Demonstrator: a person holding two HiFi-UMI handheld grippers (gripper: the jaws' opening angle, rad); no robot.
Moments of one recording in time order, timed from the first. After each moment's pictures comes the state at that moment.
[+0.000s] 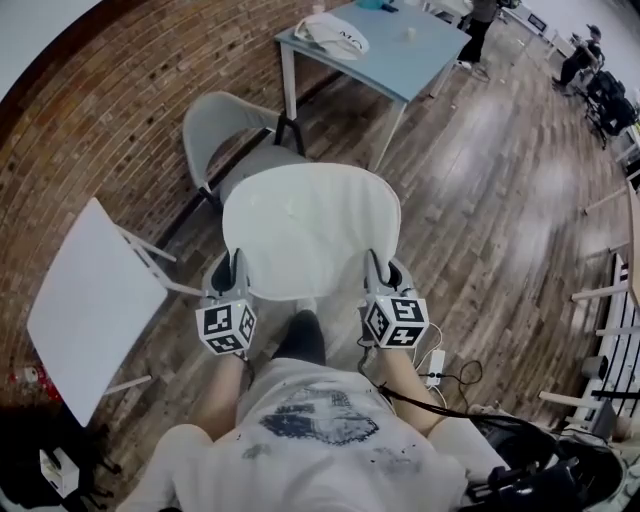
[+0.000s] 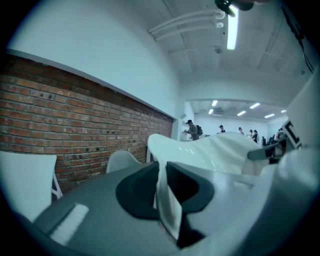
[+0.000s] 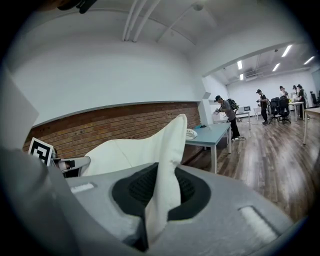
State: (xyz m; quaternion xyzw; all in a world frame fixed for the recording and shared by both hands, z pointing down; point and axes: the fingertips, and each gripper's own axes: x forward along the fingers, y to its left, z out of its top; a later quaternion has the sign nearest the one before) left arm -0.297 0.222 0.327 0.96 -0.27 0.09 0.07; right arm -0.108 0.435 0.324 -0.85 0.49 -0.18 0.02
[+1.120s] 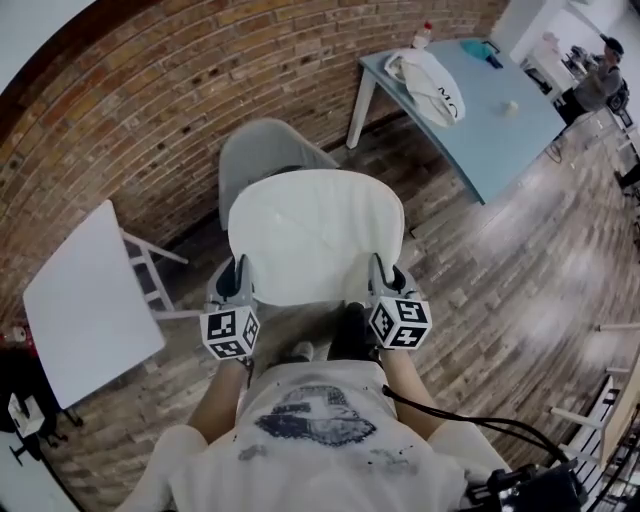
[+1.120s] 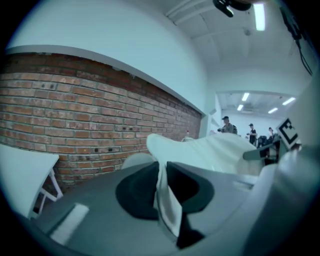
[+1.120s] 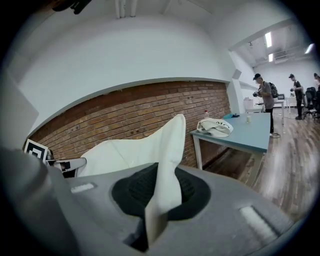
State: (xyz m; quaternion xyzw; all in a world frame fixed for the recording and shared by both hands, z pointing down) left arm -0.158 -0.014 0.347 0.90 -0.41 0.10 0.11; right arm 0.097 0.119 0.350 -0.76 0.61 -0.23 -0.02
